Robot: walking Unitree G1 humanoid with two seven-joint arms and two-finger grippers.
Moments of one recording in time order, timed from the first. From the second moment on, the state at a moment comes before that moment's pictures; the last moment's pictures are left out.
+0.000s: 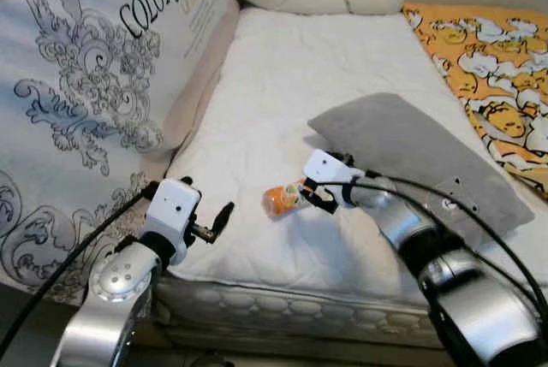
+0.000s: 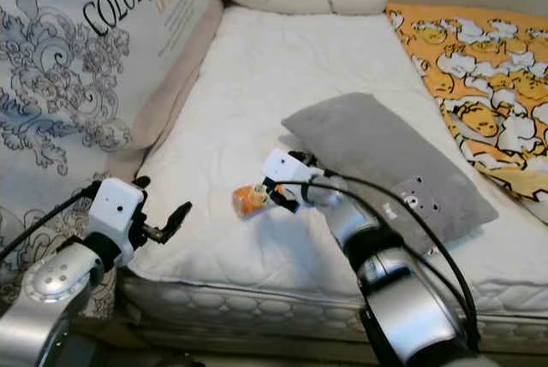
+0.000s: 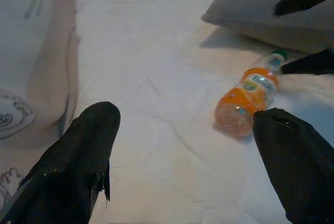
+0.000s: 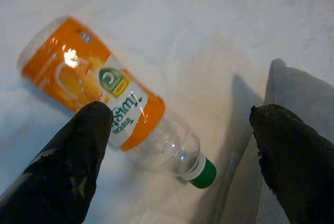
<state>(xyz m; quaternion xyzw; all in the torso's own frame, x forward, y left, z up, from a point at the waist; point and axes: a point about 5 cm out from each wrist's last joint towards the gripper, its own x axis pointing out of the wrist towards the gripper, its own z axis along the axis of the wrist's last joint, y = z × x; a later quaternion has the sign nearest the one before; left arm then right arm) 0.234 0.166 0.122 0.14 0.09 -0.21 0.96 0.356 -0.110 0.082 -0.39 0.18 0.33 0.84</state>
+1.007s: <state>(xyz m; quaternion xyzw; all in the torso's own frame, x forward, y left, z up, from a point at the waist) 0.195 0.160 0.163 0.18 0.12 -0.26 0.94 0.377 -0.083 0.105 -0.48 0.12 0.30 0.82</state>
